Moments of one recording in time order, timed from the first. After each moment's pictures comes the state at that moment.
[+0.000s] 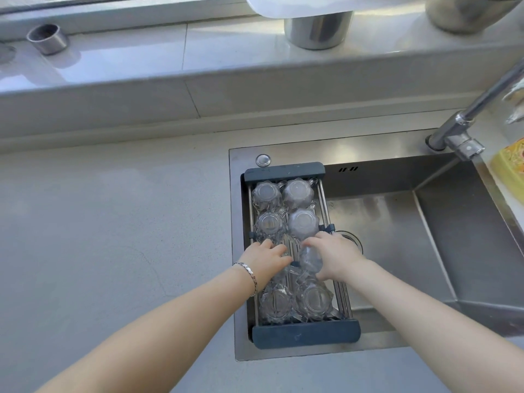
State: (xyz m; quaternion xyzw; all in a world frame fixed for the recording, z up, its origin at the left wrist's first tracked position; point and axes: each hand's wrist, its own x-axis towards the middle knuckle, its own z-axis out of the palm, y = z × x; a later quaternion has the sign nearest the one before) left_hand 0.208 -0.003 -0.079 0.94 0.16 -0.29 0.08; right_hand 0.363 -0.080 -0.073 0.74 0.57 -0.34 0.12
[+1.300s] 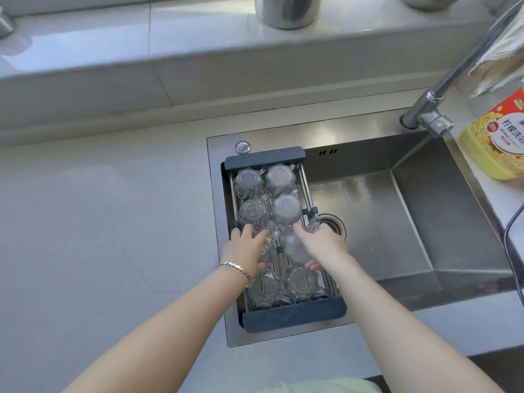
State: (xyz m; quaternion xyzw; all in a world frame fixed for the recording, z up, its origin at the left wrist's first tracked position) left_hand 0.201 -0.014 -0.099 0.88 0.38 -0.22 0.19; right_hand 0.342 -0.088 -0.075 0.89 0.13 -0.42 -0.10
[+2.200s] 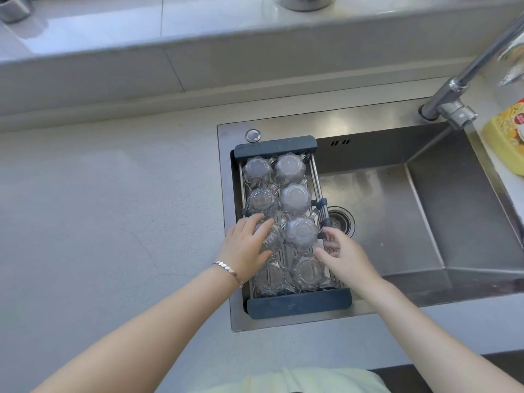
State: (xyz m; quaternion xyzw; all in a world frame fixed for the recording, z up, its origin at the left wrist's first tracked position) left_hand 0.178 -0.024 -0.089 0.92 0.32 -0.10 0.20; right_hand 0.347 -0.146 -0.081 0.81 0.30 -0.44 -0.24
